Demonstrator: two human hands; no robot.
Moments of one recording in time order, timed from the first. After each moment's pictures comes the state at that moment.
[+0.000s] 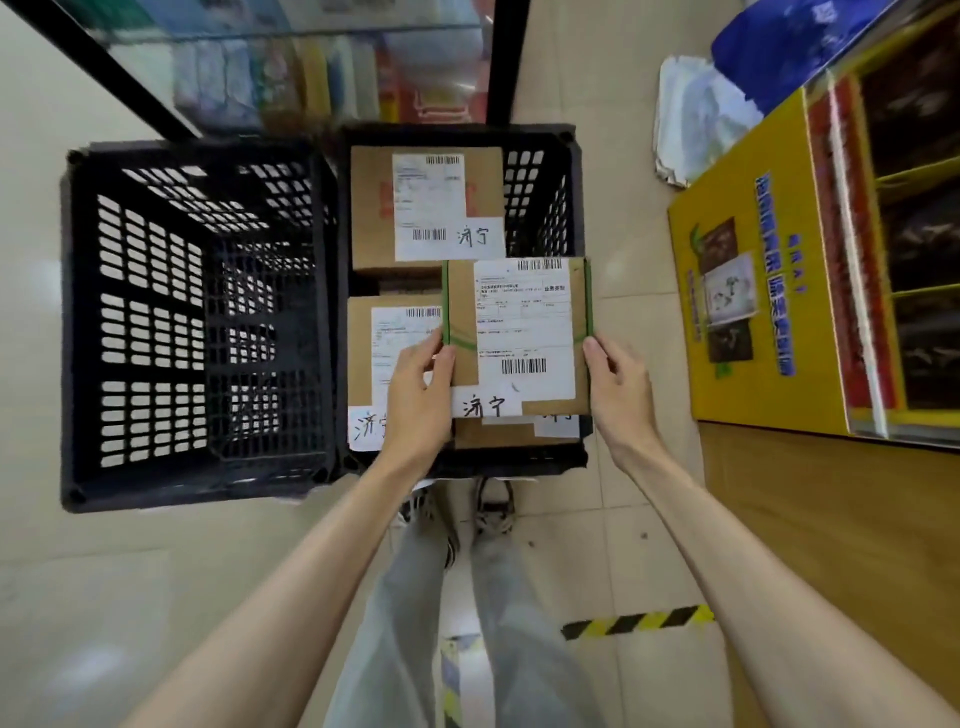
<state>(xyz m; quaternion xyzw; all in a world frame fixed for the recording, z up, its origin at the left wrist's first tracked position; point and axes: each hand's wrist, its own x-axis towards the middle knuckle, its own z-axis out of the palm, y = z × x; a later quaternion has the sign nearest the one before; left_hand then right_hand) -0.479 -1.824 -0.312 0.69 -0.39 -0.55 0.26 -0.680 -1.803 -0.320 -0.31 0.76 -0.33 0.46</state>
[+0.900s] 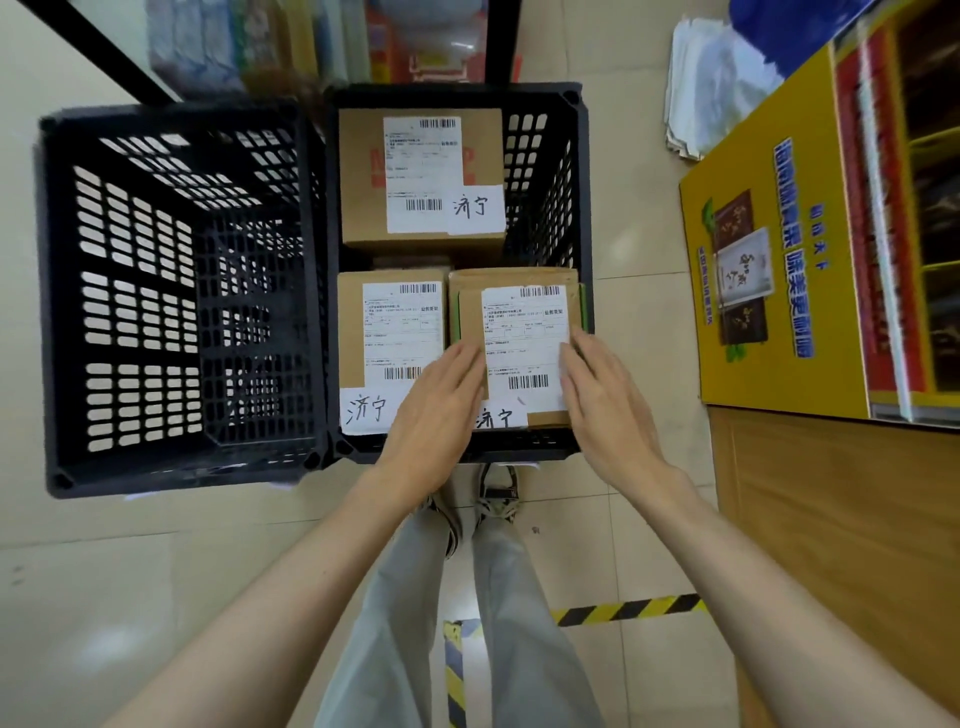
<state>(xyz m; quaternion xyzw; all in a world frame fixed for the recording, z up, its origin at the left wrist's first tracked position) -0.471 -1.788 -0.360 0.51 -0.82 -0.26 0.02 -0.684 -1.764 -0.345 -0.66 0.69 -0.07 0.27</state>
